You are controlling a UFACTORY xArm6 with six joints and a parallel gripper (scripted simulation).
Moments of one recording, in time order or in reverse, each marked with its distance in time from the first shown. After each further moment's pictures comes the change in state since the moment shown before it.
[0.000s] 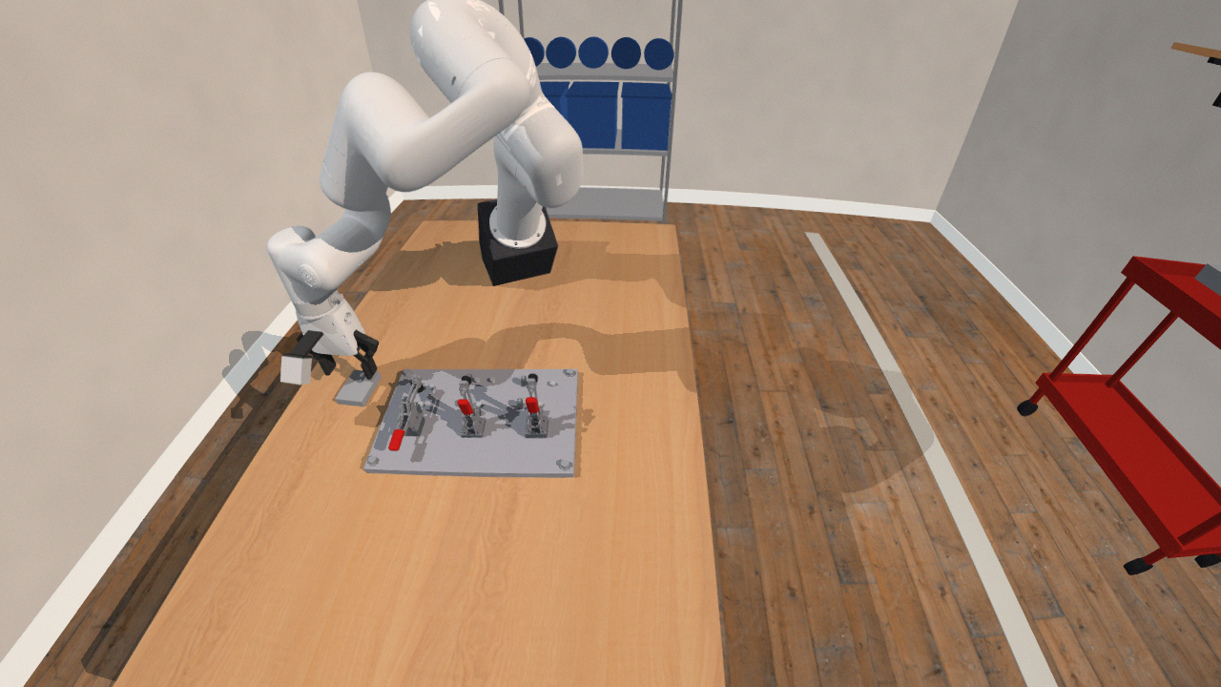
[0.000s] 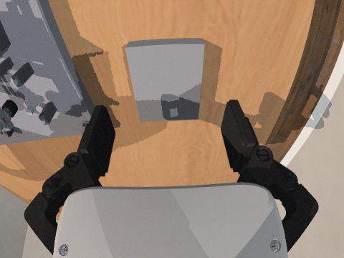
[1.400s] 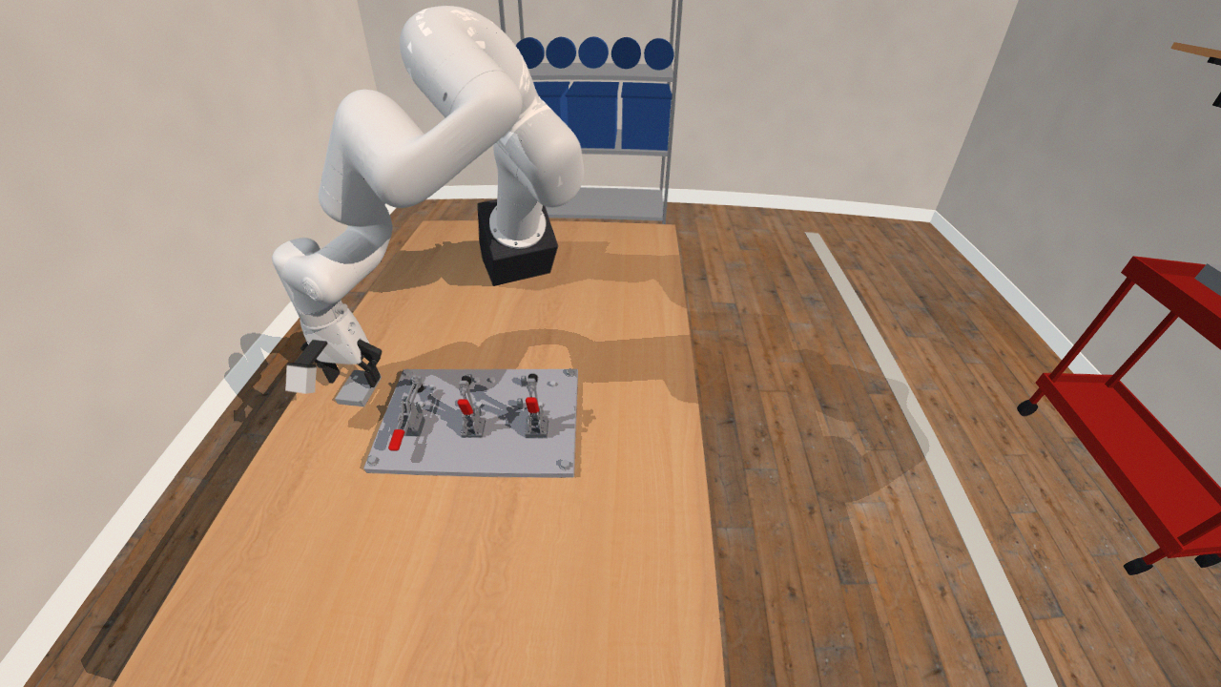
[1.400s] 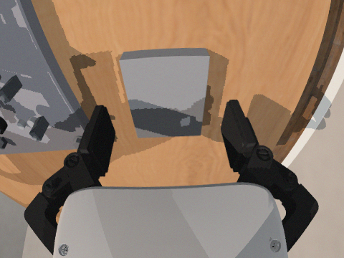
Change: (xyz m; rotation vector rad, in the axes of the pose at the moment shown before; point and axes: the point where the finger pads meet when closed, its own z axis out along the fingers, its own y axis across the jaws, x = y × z) arm 0.001 0.000 0.021 0.000 0.001 0.000
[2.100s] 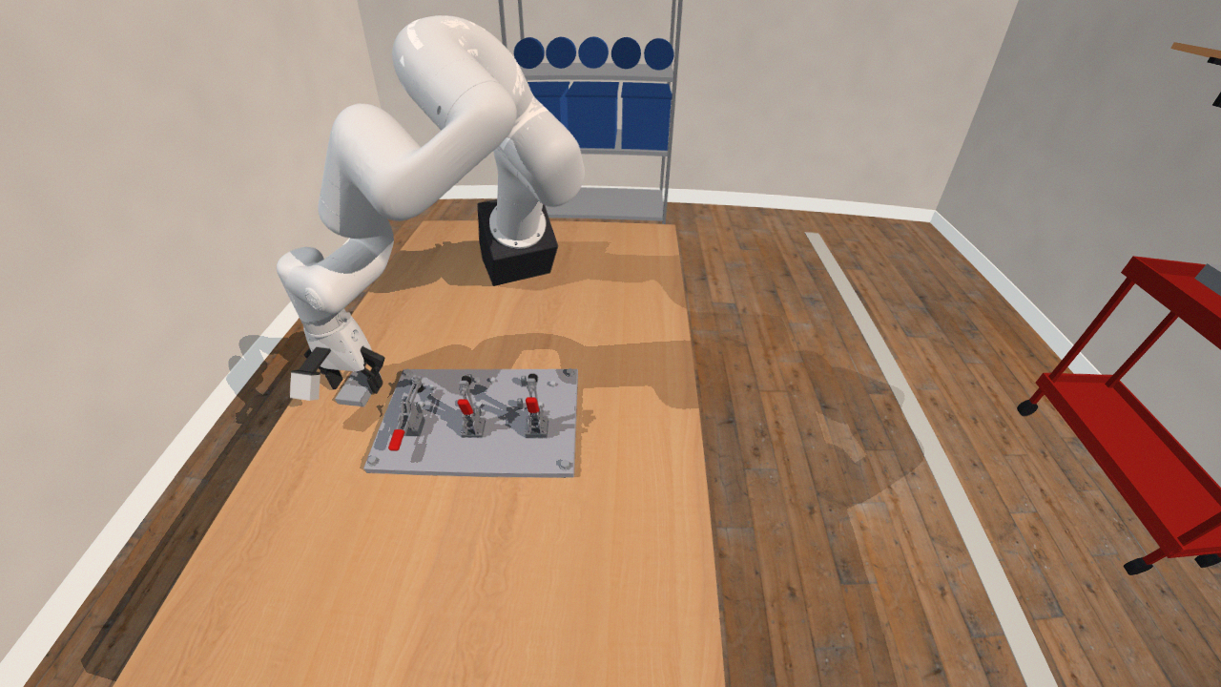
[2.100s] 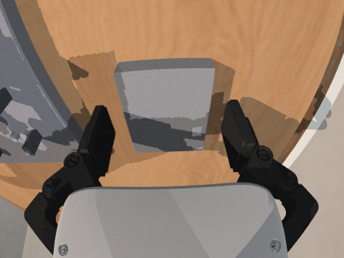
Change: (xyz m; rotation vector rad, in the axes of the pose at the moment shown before) arm 0.000 0.000 0.017 0.000 0.001 0.000
